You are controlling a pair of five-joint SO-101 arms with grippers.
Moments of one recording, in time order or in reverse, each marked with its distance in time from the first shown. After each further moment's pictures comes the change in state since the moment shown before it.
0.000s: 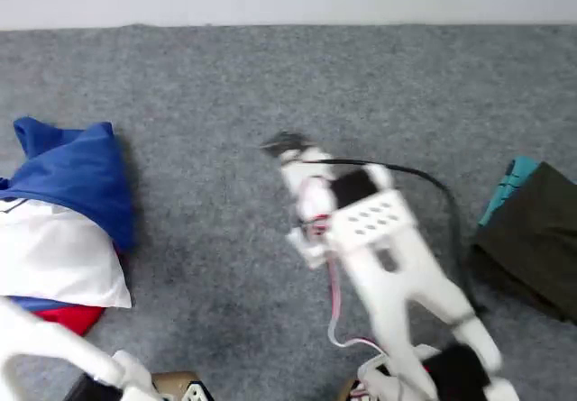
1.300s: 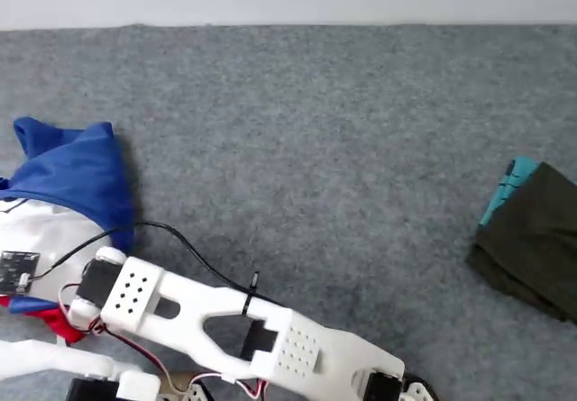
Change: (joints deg) left arm -17.0 0.0 -7.5 -1.2 -2.8; right arm -42.1 65.0 -74.0 -4.8 -0.6
